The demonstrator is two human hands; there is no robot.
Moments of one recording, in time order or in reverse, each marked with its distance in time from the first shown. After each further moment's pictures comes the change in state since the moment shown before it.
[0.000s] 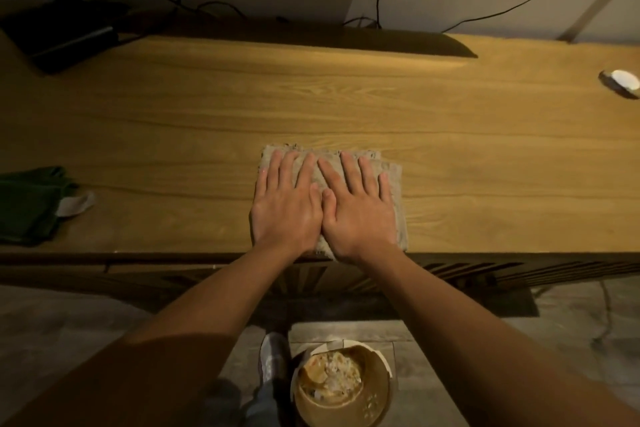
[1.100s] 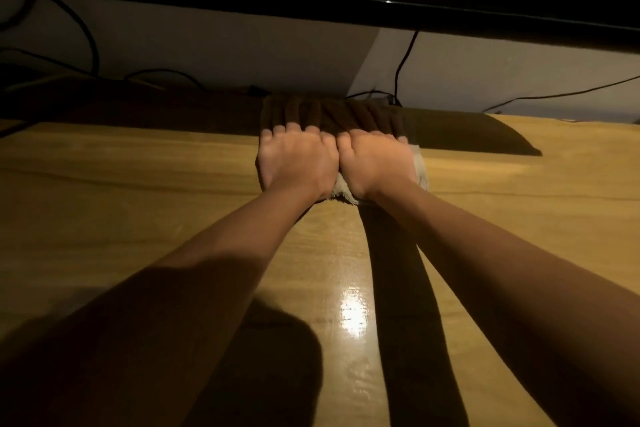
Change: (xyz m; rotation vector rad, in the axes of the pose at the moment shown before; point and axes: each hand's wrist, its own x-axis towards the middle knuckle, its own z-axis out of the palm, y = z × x) left_hand 0.339 0.027 0.004 0.273 0.016 0.004; right_hand 0.344 0.059 -0.054 -0.158 0.111 -0.120
